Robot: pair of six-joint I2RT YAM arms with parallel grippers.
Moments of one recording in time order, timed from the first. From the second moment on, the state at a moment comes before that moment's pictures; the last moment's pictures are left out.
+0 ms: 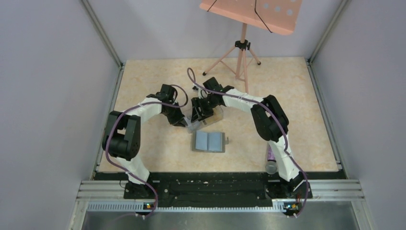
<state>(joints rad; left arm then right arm) -0.26 1.74 1.10 -0.57 0.29 -0.68 0.68 2.25 1.72 -0.46 -0.61 0.31</state>
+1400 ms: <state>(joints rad) -0.28 1.76 1.13 -0.61 0.25 -0.74 0.73 2.32 1.84 -0.56 -0.51 0.29</state>
